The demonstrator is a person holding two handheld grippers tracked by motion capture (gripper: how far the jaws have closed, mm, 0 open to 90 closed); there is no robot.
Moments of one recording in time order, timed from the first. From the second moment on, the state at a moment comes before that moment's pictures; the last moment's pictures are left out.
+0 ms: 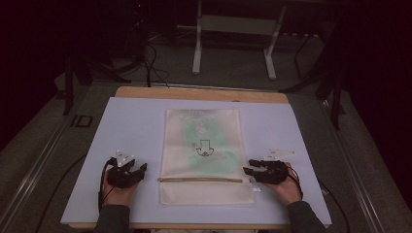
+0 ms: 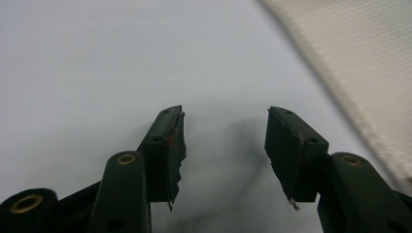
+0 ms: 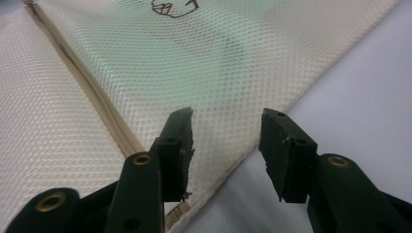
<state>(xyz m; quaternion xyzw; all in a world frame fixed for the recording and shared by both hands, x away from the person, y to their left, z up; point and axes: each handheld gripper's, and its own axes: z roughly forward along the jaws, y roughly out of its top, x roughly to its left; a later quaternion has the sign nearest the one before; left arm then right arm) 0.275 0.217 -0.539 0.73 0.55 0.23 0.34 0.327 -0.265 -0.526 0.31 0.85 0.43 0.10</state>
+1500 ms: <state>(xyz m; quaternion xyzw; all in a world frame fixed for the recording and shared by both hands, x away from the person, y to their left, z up) 0.275 0.219 -0.539 0.74 0.50 0.22 0.39 0.323 -0.197 -0.507 0.20 0.88 0.42 0.04</state>
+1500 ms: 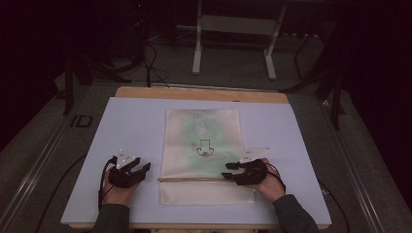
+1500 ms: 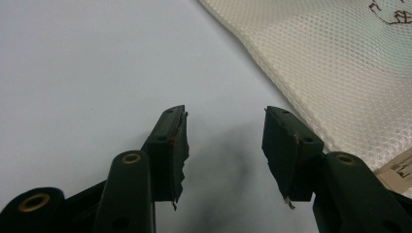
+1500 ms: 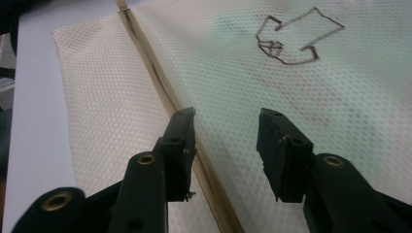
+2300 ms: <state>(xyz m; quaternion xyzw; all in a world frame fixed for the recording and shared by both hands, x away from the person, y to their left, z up) 0.275 0.218 -0.540 0.74 0.50 0.22 0.39 0.325 -0.140 -0.505 0.14 0.90 0.42 0.01</state>
